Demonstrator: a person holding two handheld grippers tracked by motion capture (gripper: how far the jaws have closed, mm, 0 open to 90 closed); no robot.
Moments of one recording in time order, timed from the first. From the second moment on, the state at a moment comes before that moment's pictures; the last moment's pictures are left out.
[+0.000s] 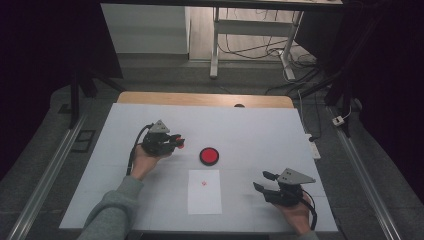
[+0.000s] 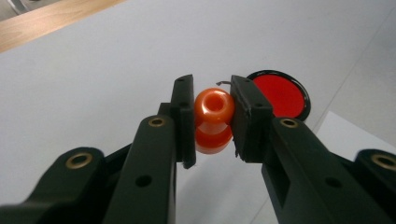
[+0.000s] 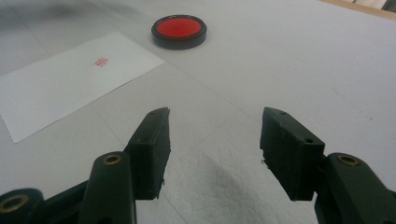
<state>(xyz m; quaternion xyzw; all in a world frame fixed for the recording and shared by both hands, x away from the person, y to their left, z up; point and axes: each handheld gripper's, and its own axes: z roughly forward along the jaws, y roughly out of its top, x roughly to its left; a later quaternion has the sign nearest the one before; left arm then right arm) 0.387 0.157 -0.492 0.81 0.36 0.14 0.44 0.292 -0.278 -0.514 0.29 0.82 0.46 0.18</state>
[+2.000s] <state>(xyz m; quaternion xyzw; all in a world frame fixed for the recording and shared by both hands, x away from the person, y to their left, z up) 0.345 0.159 -0.493 0.82 0.34 0.12 0.45 0.293 -0.279 -0.514 0.29 0.82 0.46 0.19</state>
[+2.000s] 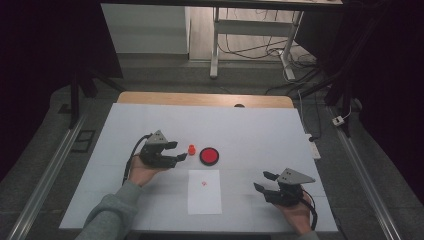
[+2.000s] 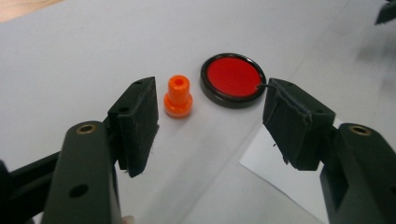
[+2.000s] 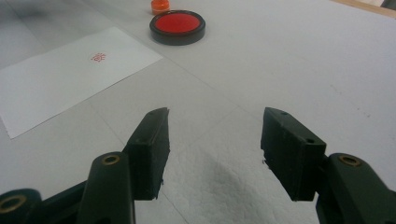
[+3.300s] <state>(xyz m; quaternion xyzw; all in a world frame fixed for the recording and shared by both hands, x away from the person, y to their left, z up) 0.246 0.217 -0.514 0.81 0.36 0.13 0.45 0.297 -0.287 -0.514 0.29 0.83 0.45 0.19</state>
